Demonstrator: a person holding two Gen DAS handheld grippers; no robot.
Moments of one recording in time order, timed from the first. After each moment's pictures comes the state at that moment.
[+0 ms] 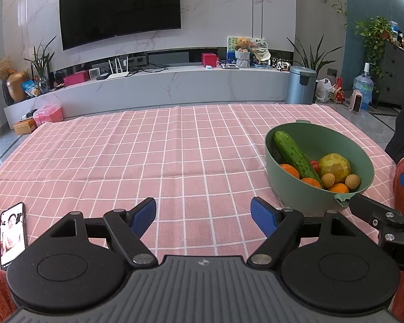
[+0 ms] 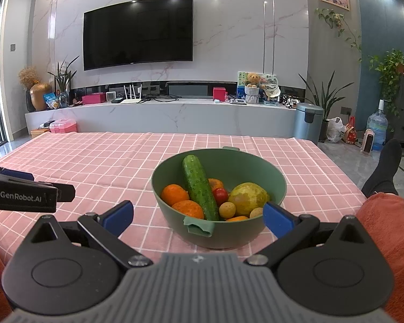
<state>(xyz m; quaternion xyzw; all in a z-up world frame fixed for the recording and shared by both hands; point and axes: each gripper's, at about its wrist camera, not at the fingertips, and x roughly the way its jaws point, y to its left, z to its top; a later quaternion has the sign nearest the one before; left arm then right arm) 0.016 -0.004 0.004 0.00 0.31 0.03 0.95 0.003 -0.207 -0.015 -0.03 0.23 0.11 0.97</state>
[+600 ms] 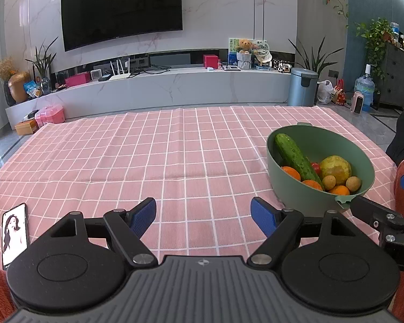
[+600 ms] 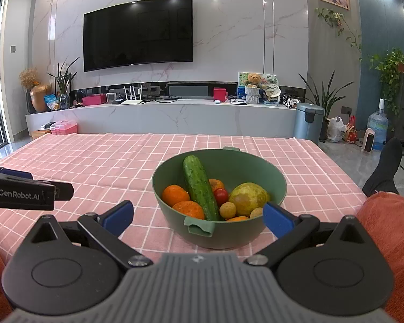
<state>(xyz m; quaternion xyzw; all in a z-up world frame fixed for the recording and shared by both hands) 0.015 -0.003 0.006 0.00 0.31 0.03 0.95 0.003 -0.207 -0.015 -0.02 0.23 0.12 0.96</state>
